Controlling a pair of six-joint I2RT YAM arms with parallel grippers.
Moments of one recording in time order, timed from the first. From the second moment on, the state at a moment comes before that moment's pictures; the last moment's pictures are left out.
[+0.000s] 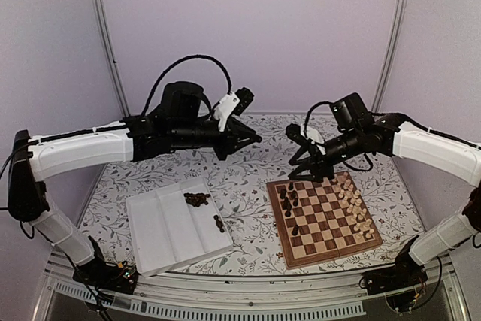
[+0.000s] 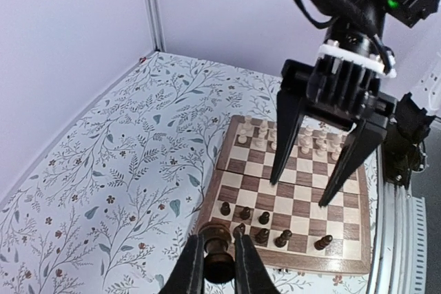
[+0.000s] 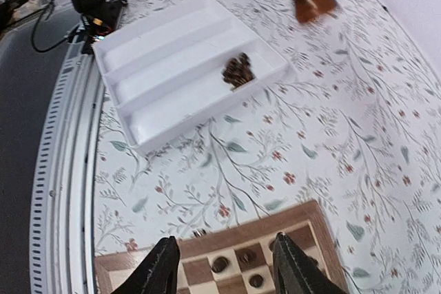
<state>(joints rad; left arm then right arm) -0.90 1.52 1.19 0.01 0.26 0.10 0.67 1.45 1.16 -0.54 -0.64 -0.54</state>
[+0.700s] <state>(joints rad) -0.87 2.21 1.99 -0.73 0.28 0.15 0.31 1.19 0.78 -0.36 -0.29 -0.53</state>
